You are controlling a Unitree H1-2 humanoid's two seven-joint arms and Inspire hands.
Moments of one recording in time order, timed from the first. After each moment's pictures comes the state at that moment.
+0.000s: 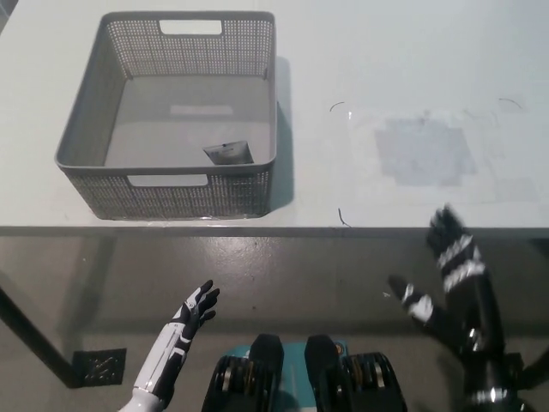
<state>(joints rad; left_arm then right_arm) -0.02 0.12 -0.10 0.26 0.03 -0.41 -0.12 -0.02 -0.05 0.10 0.06 0.15 -0.32 -0.02</state>
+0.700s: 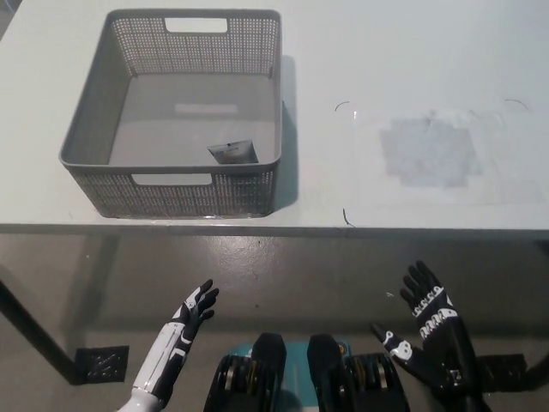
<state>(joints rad) -0.02 0.12 -0.10 0.25 0.06 -0.41 -0.12 0.01 -0.01 0.09 0.18 0.22 -0.33 0.07</state>
